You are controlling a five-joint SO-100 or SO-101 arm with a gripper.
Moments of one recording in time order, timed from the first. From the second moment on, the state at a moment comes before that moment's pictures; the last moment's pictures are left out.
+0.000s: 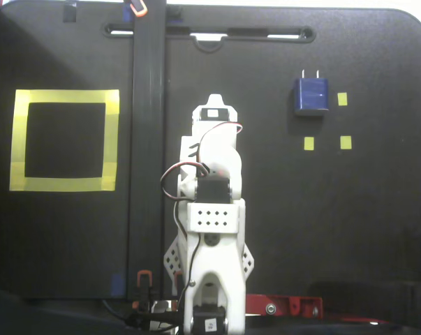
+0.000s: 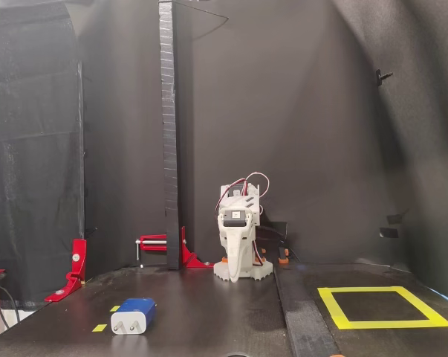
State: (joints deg) arm -0.5 189.0 179.6 44.1 -2.6
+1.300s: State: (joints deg) arm -0.5 189.0 179.6 6.0 -4.4
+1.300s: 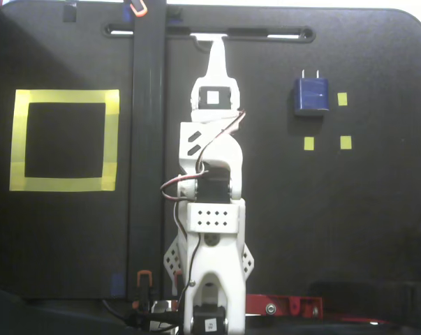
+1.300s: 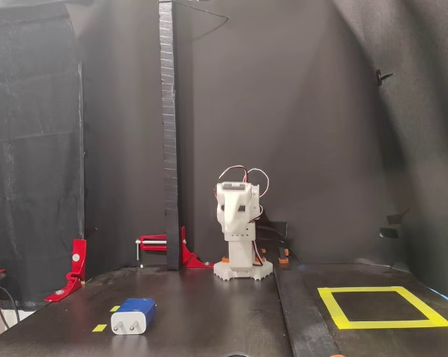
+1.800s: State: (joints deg) arm -0.5 189.0 179.6 -6.1 -4.7
